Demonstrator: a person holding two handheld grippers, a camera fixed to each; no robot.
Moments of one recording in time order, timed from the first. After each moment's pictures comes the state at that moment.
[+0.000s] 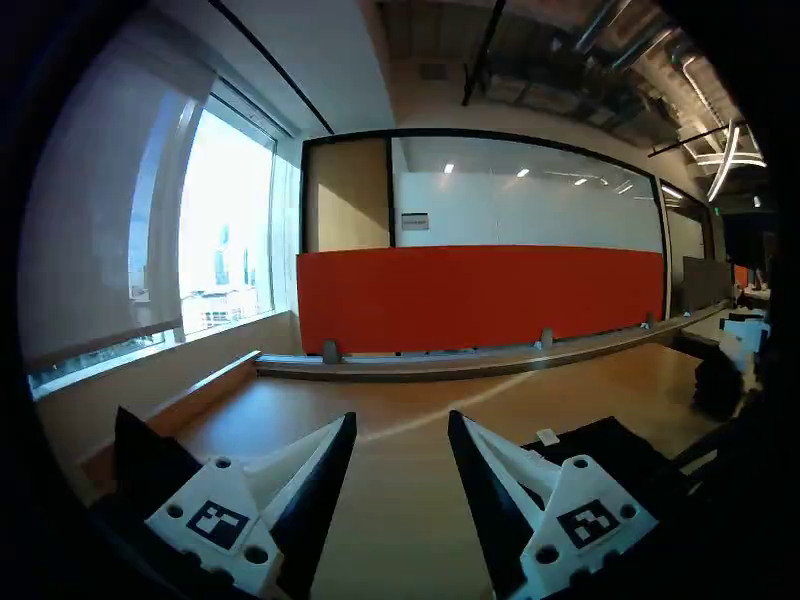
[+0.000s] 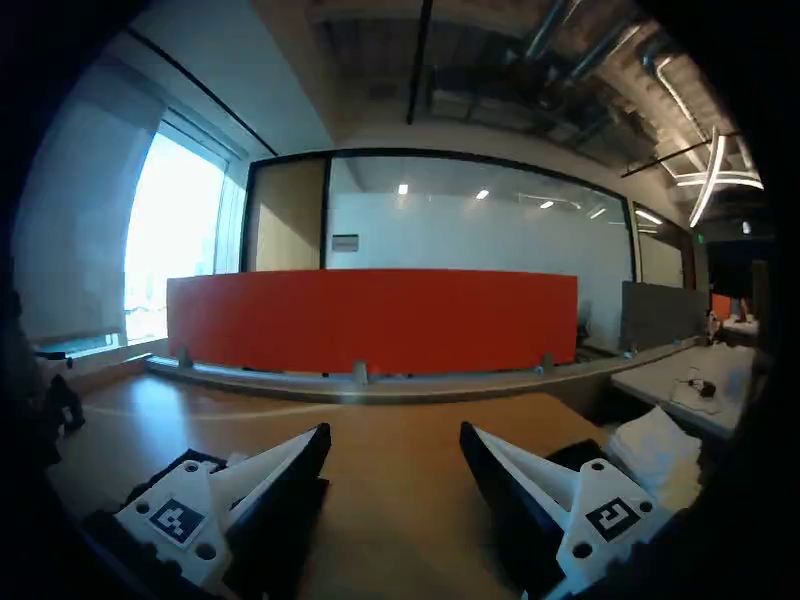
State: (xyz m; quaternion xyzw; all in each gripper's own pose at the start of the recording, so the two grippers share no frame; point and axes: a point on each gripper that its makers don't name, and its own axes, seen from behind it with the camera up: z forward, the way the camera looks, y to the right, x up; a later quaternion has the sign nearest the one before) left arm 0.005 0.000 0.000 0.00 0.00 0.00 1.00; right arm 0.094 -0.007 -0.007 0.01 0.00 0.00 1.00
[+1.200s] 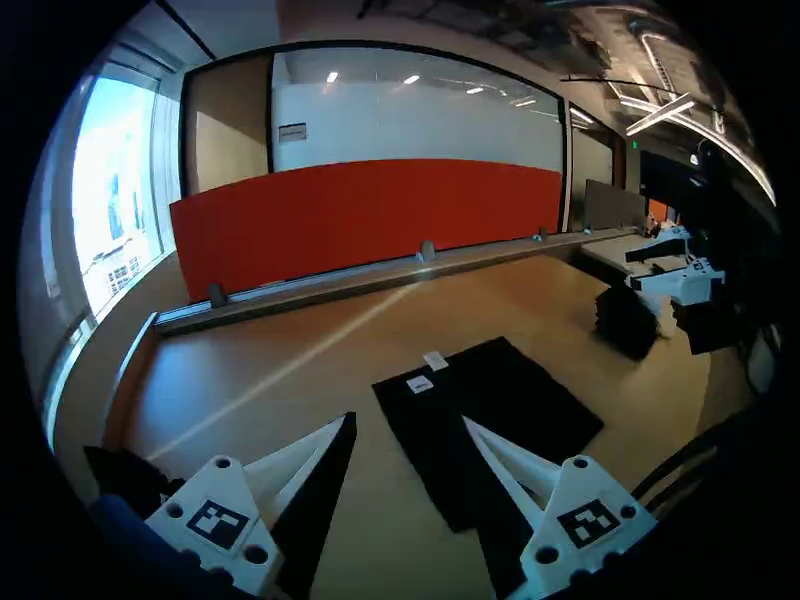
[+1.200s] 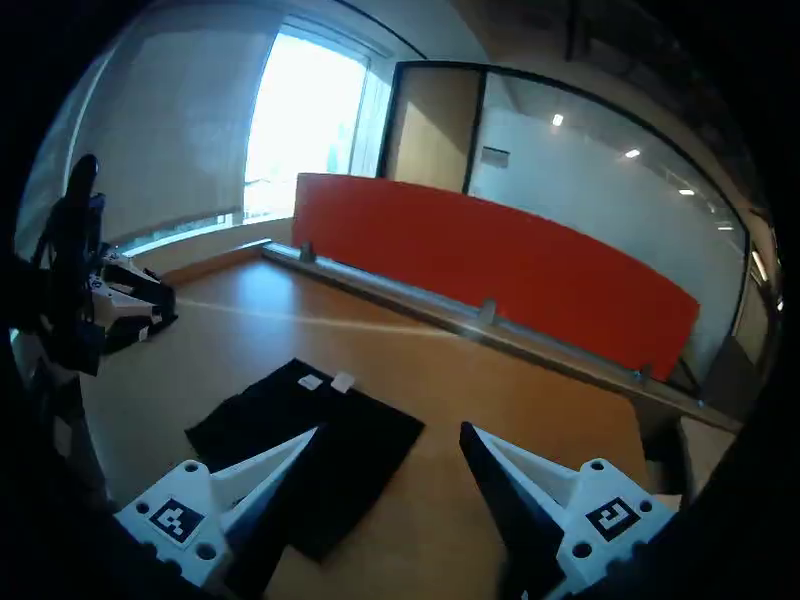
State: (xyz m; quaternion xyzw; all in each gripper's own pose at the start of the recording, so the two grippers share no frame) left arm -0.021 0.085 -0.027 -0.21 -0.18 0.06 0.96; right arm 0.099 -0.089 -0.041 0.23 -0.20 -0.13 0.94
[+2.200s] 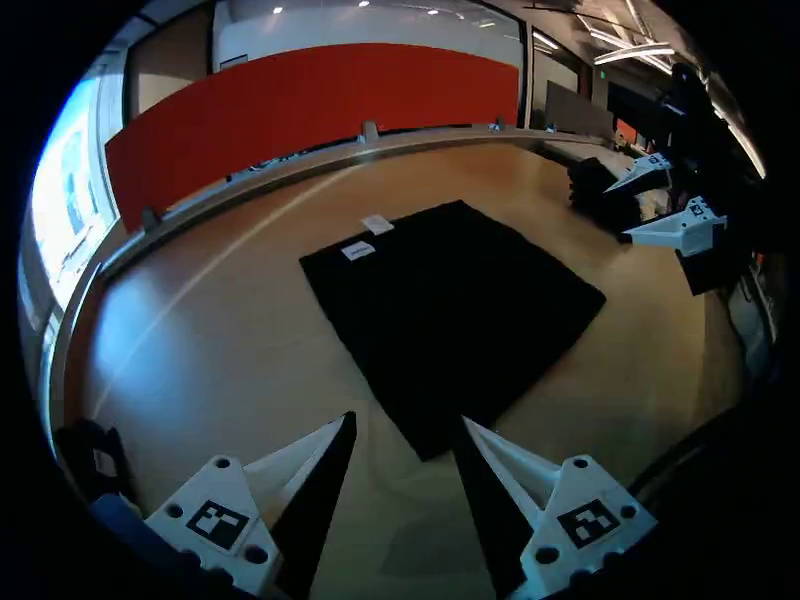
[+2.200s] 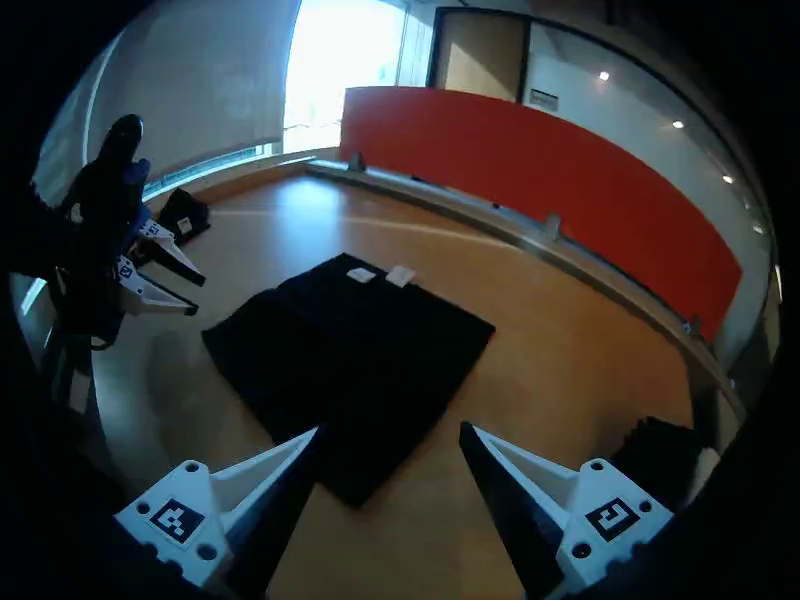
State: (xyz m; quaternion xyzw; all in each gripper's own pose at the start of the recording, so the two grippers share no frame) left arm -0.189 0.127 -0.053 -0.27 -0.31 0.12 0.90; right arm -0.051 -0.104 -0.080 0.28 -0.30 -0.16 0.90
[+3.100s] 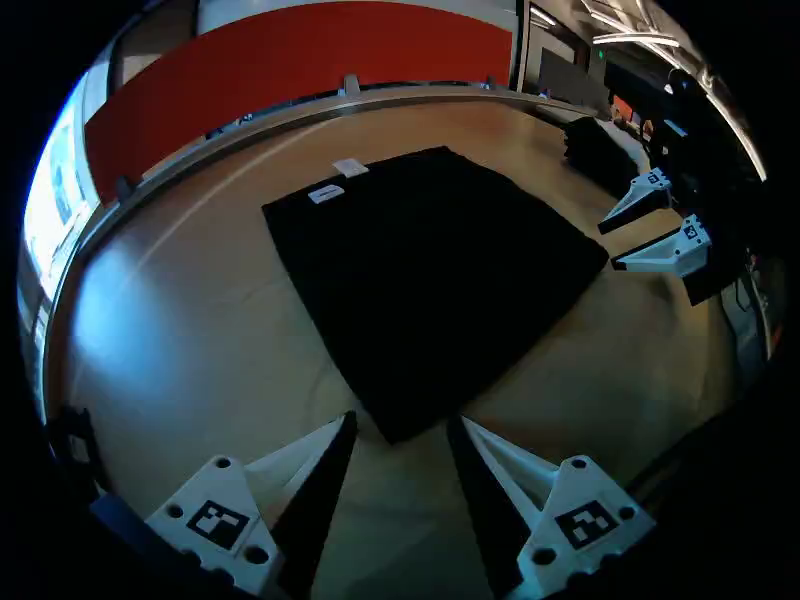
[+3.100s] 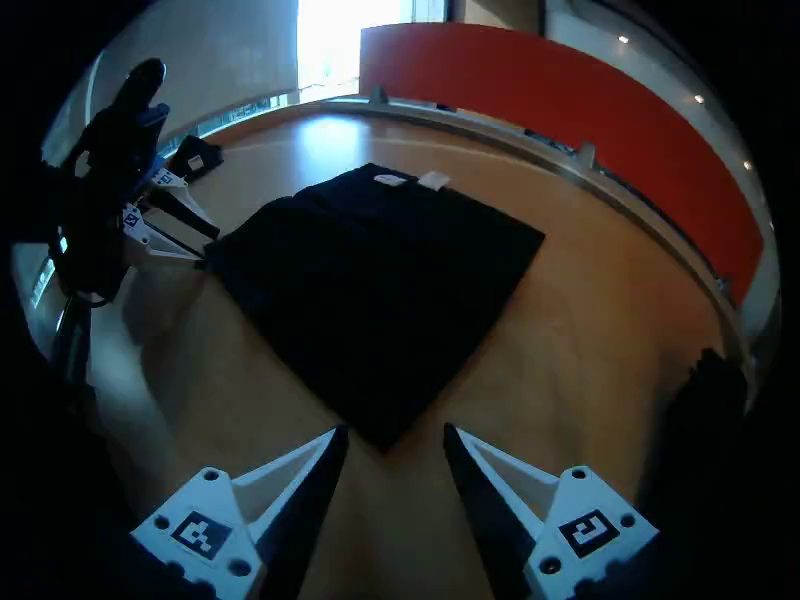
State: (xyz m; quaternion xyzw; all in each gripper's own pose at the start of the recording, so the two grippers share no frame) left arm -0.239 0.144 -0.065 -0.29 -0.37 0.13 0.87; right arm -0.143 -0.100 -0.116 0.31 -0.38 -0.16 0.85
